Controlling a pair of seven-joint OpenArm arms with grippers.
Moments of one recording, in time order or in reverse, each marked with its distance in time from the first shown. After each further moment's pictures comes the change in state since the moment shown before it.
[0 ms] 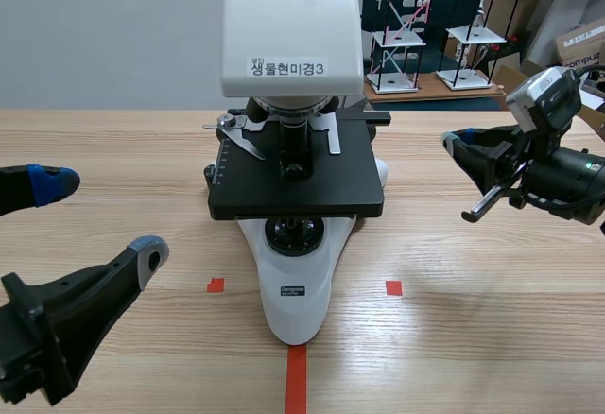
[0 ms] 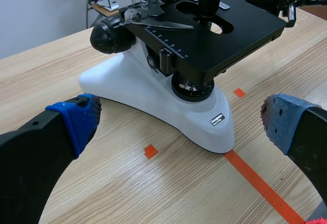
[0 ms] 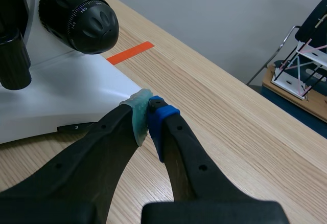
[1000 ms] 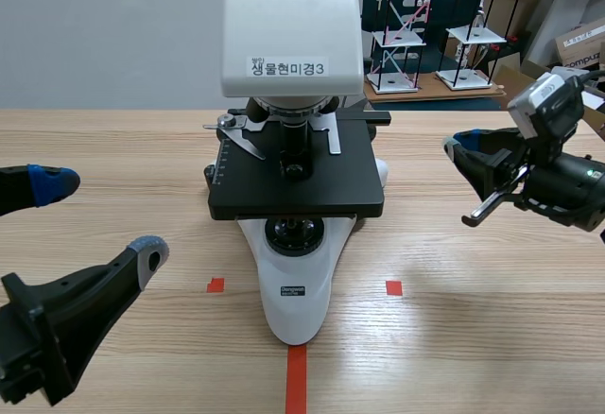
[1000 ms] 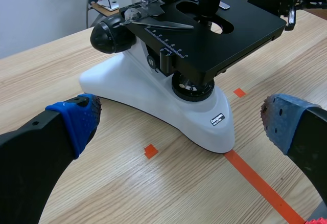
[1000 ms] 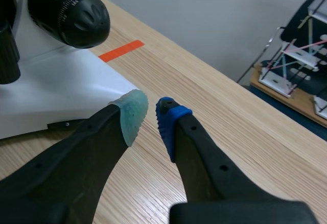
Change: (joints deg) left arm 0.0 0.0 0.0 0.0 0.0 0.0 0.0; right arm -2.4 0.0 0.0 0.0 1.0 -4.9 1.9
